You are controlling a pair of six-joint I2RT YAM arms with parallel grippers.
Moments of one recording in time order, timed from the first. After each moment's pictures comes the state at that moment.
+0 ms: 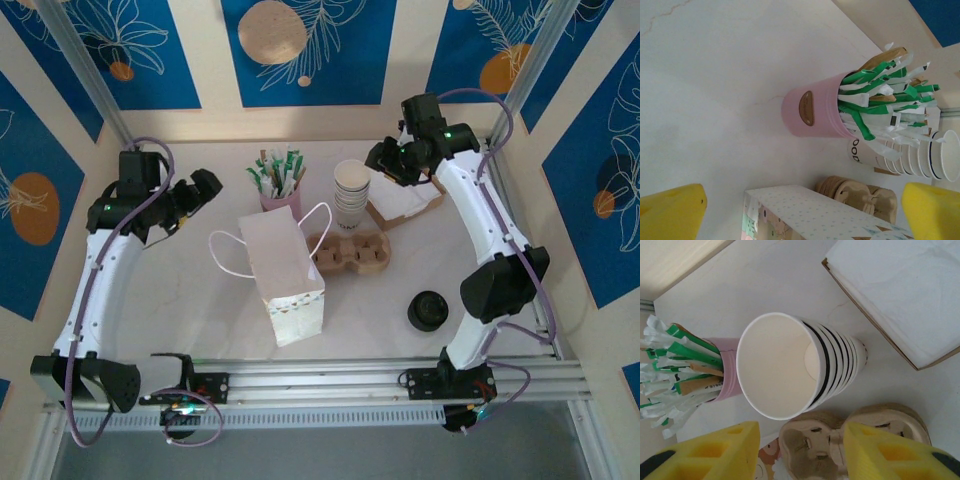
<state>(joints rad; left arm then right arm) -0.06 1.23 1.38 -0.95 0.24 -0.70 0.28 1.75 1.92 -1.13 -0.23 0.67</state>
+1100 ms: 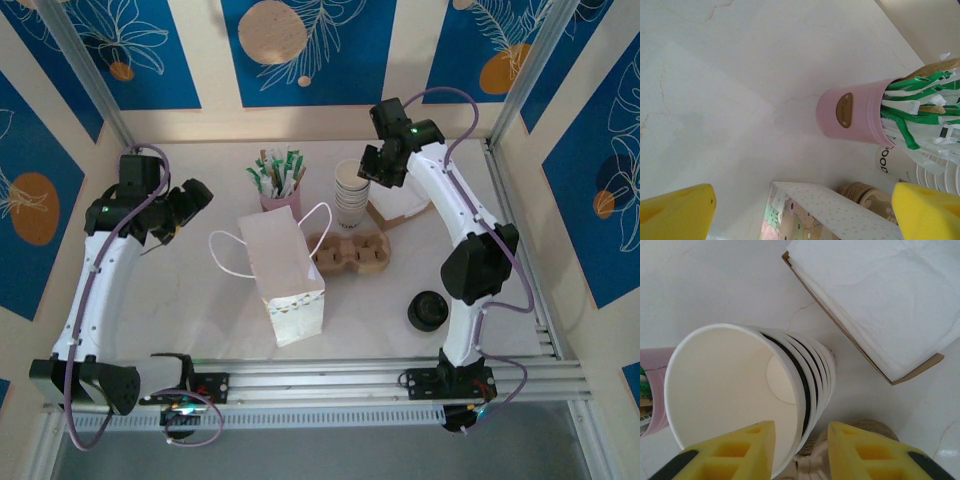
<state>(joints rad) -0.06 1.22 1.38 -1.05 0.12 -0.76 0.37 1.93 2.03 -1.20 -0.02 0.65</state>
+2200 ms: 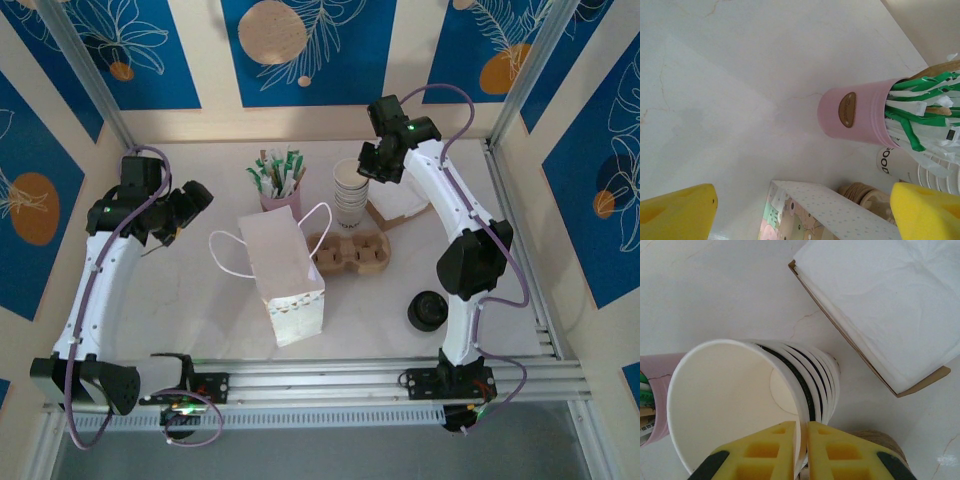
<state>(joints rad) -0.06 1.22 1.36 -1.04 0.12 -0.78 0.37 1.97 2.09 -1.20 -0.02 0.64</state>
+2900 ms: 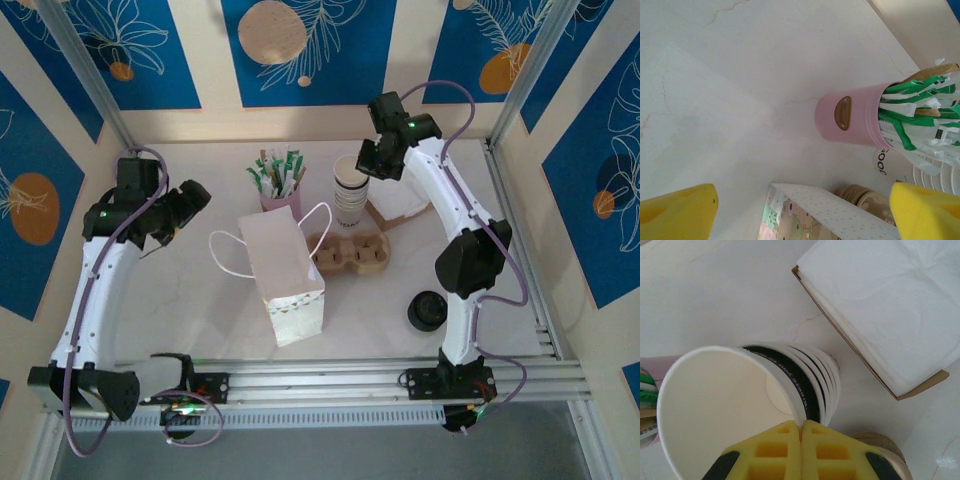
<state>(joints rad) -0.06 1.19 1.36 -1.04 0.11 -0.78 0.36 1.99 2.15 -1.23 -0.02 0.63</state>
